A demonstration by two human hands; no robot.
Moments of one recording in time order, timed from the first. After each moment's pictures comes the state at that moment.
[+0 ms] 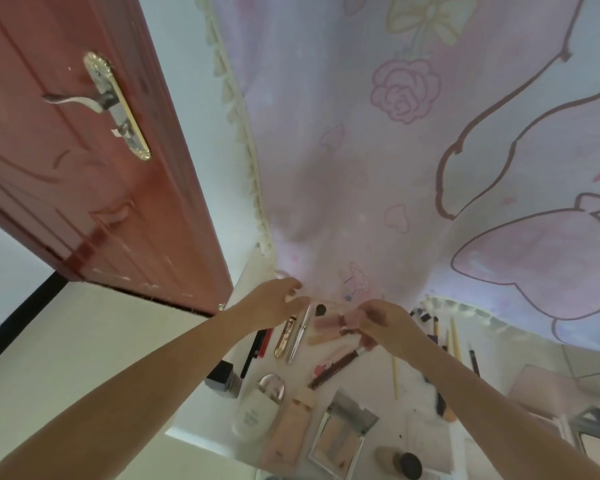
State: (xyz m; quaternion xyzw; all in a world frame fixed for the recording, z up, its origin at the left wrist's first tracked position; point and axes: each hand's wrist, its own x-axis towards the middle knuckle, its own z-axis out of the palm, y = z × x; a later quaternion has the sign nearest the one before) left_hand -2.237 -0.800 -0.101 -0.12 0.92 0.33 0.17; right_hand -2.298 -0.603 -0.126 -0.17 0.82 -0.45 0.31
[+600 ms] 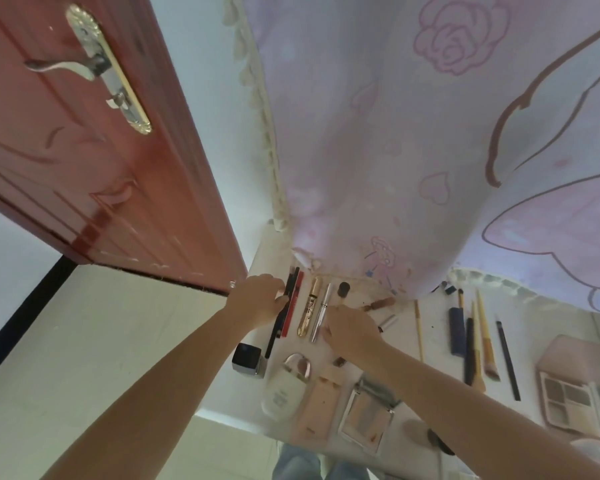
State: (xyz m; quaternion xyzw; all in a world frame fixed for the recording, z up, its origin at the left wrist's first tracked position) left_hand -2.214 -0.849 -0.149 -0.11 0.96 0.15 0.19; right_hand -2.255 -0.686 -0.184 -0.34 0.91 -0.01 0.24
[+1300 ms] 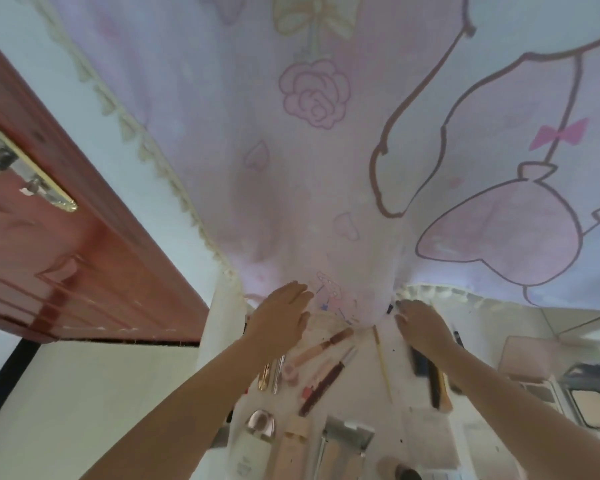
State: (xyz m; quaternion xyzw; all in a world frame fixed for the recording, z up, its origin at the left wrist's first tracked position) left_hand -2.285 -0.769 -0.140 0.10 0.99 0.12 0.03; right_hand -2.356 -0.531 -0.200 -0.12 0.98 -0.07 0.17
